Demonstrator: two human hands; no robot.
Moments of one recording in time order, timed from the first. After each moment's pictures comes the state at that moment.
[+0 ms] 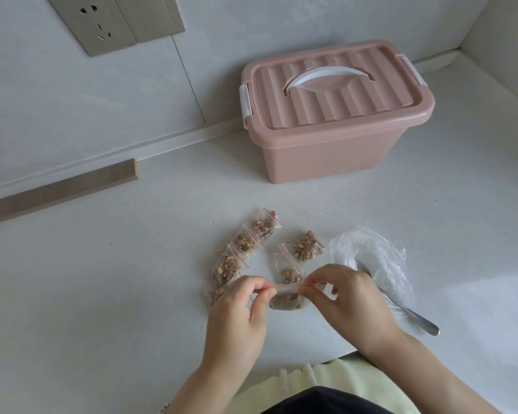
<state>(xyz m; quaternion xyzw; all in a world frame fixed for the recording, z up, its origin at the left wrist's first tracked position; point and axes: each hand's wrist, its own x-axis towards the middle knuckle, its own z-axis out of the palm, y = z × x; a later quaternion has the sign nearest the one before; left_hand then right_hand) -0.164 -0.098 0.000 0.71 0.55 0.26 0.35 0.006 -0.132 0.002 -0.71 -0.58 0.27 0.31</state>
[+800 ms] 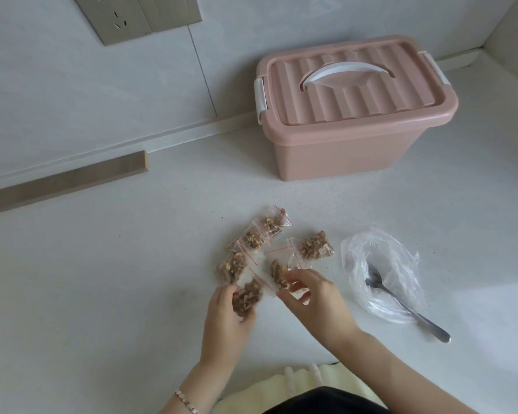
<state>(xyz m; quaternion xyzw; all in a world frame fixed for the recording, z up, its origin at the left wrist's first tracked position) -0.199 -0.097 -0.090 0.68 0.65 0.20 0.29 -0.032 -0.114 -0.045 -0.70 -0.52 0.38 0.30</state>
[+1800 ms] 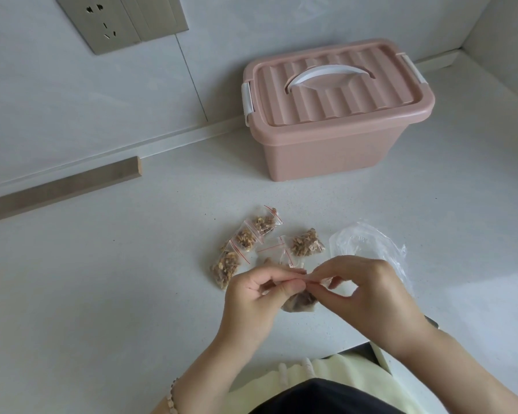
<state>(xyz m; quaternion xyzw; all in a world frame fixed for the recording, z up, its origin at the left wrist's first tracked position) -0.139 -0.093 0.027 0.56 0.45 0.35 0.60 0.015 -0.136 0.043 -0.63 -0.61 0.29 0.37</state>
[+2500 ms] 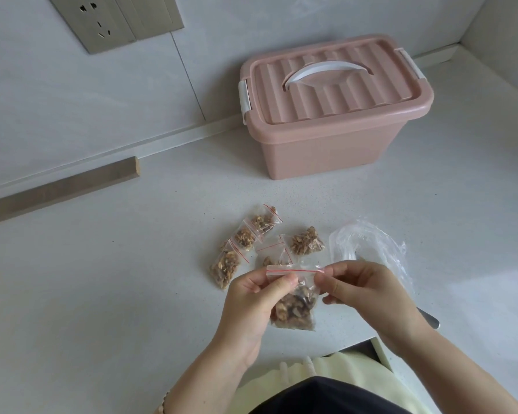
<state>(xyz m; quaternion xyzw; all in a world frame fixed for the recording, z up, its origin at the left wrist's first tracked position) -0.137 -0.096 0.032 0.39 0.53 0.29 0.70 0.015 -0.138 0.040 -0.63 -0.28 0.58 0.44</state>
